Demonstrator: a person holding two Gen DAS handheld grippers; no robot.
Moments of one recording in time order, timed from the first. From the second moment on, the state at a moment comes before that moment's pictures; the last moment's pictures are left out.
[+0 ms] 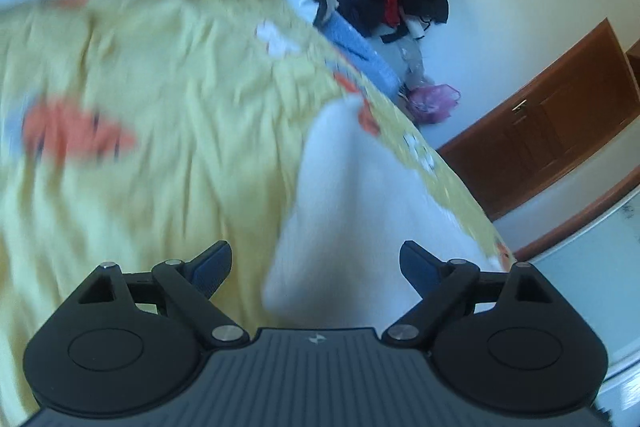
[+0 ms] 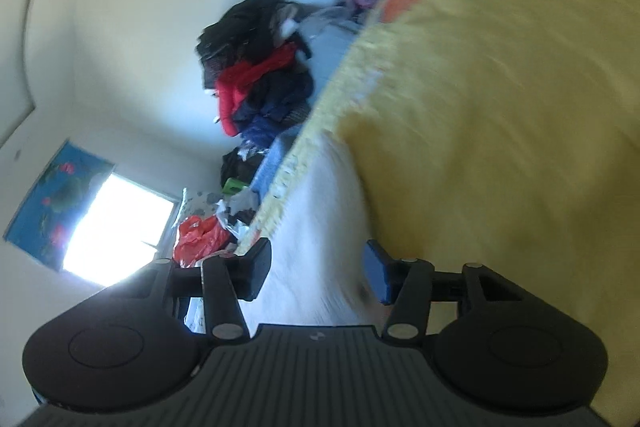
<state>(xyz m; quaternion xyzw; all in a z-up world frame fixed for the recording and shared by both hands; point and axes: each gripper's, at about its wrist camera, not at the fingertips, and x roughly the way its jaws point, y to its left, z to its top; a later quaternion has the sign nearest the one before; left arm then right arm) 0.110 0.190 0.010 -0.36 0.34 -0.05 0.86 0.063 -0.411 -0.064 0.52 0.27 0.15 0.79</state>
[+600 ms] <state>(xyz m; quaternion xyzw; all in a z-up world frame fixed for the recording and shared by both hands) 0.145 0.139 -0.005 -0.37 0.32 0.08 0.87 0.106 -0.315 -0.071 0.48 0.30 0.04 0.82</state>
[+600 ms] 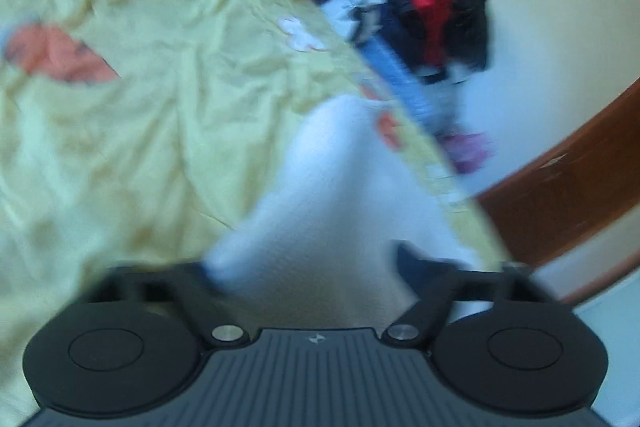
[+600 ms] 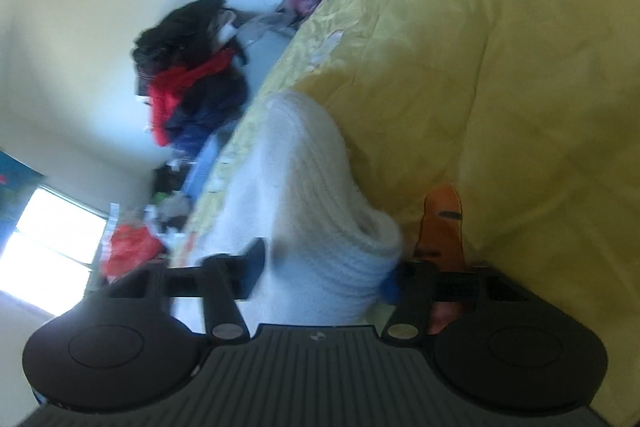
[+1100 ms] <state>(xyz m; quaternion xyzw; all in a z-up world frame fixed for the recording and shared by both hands) 0.074 0.167 0.049 -0.36 0.35 -0.03 0.87 0.031 -0.335 -0.016 0.48 0.25 0.14 0.83</state>
